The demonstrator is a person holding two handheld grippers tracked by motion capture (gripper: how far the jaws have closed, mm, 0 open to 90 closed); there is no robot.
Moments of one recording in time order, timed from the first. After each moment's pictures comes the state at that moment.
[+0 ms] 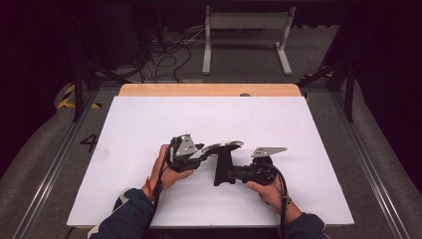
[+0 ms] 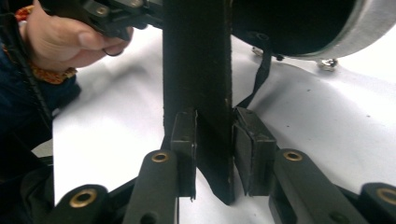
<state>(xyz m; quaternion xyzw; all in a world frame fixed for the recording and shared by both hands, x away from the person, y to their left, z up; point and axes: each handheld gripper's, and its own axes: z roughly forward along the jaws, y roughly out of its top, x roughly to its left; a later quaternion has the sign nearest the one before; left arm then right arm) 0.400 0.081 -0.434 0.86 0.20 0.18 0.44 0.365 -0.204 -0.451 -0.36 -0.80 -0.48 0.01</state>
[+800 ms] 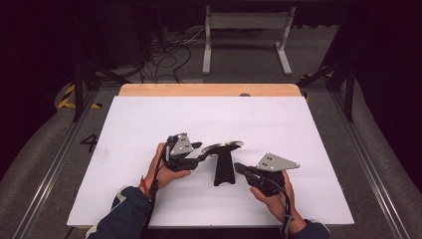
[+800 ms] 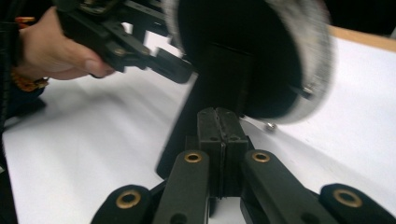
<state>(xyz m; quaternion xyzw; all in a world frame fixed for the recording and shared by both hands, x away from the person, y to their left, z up) 0.400 0.086 -0.430 0.85 0.18 0.16 0.46 0.311 -0.192 -0.405 -0.31 -0.79 -0.50 -0.18</state>
